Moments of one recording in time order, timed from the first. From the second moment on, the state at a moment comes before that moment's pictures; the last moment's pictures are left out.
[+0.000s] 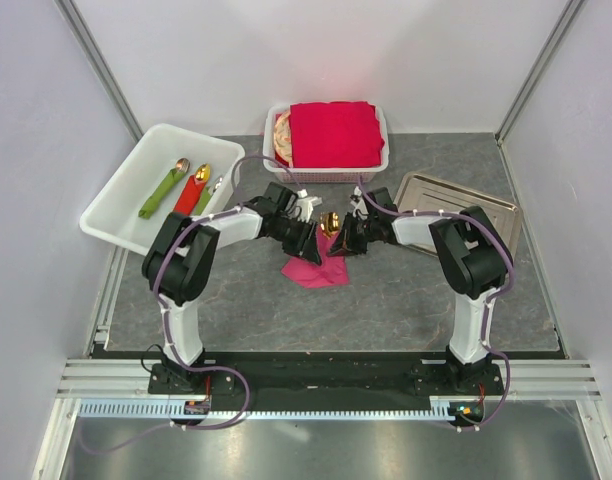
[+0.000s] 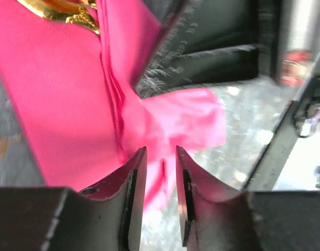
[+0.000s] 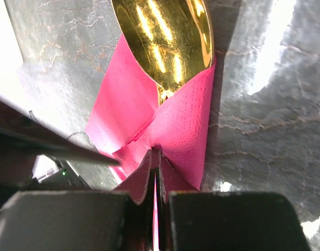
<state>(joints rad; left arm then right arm) -0.50 1.97 1.21 -0.30 0.71 -0.11 0.41 1.99 1.08 -0.02 -0.59 0.68</state>
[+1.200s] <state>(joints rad) -0.57 2.05 1.23 -0.34 0.74 -0.30 0.42 1.92 1.01 -0.03 -0.54 0.79</state>
